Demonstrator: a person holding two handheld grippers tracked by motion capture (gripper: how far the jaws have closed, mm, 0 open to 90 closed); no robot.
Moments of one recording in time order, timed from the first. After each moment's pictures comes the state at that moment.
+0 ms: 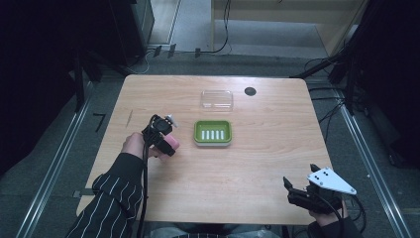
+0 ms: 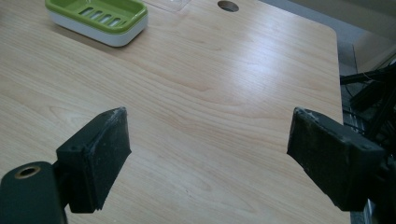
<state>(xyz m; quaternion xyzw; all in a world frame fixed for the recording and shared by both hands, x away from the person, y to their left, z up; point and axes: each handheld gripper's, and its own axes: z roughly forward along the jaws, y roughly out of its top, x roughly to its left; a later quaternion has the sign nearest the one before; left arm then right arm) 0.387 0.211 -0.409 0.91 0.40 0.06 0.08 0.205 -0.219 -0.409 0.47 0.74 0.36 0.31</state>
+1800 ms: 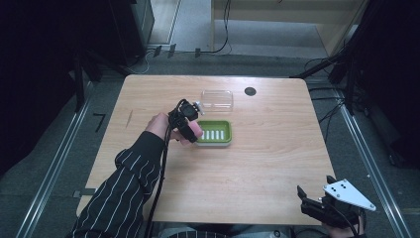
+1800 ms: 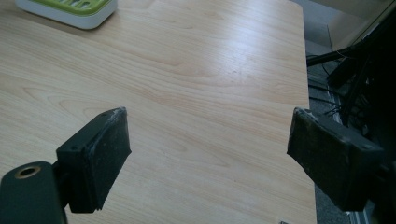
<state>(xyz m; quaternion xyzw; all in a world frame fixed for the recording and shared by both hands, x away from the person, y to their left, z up) 0.430 0.143 -0.389 0.95 0.29 0.06 0.10 0.178 -0.243 -0.410 0.51 0.72 0.34 0.32</state>
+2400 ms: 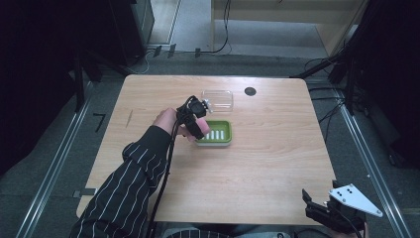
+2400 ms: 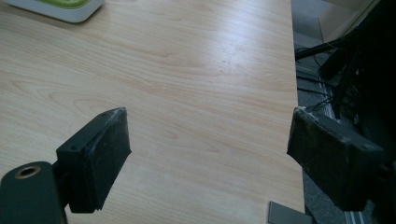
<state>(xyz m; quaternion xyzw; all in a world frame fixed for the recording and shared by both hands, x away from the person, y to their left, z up) 0.444 0.121 -0.389 0.96 0.25 0.06 0.10 0.168 -0.251 -0.411 0.53 0.71 0.33 0.32</state>
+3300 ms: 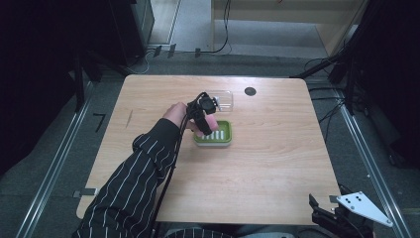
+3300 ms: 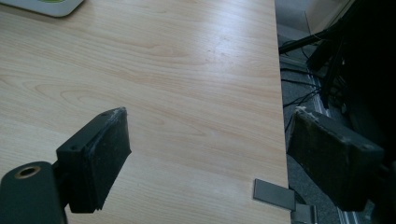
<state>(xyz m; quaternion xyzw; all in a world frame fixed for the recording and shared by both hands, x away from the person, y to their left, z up) 0.464 0.097 -0.393 0.97 0.20 0.06 0.10 0.153 -0.260 -0.412 0.55 0.70 0.32 0.33</state>
